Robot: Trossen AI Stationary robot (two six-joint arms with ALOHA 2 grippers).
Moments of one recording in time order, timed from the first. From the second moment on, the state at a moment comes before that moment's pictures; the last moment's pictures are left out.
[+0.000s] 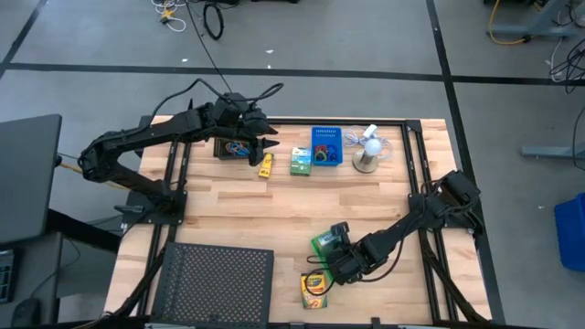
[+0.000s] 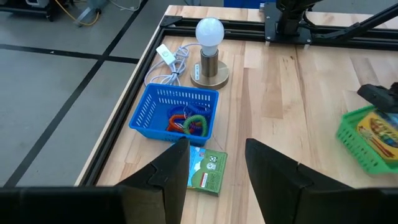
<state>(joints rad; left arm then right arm) 0.38 1.32 1.21 -0.43 0.11 0.18 0.58 1.85 1.09 -0.60 0.37 0.20</state>
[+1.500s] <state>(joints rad) 0.38 1.32 1.21 -0.43 0.11 0.18 0.58 1.86 1.10 -0.56 0.55 0.23</state>
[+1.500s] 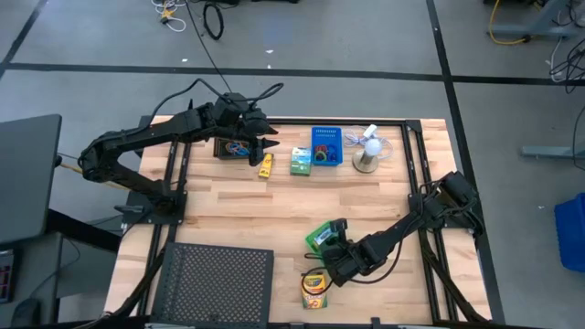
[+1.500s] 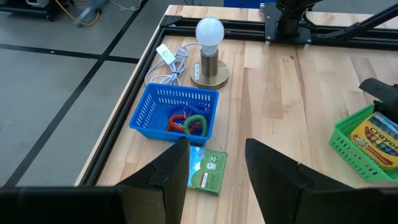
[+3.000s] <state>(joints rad) 0.38 1.32 1.21 -0.43 0.11 0.18 0.63 1.86 1.14 -0.66 0.62 0.29</state>
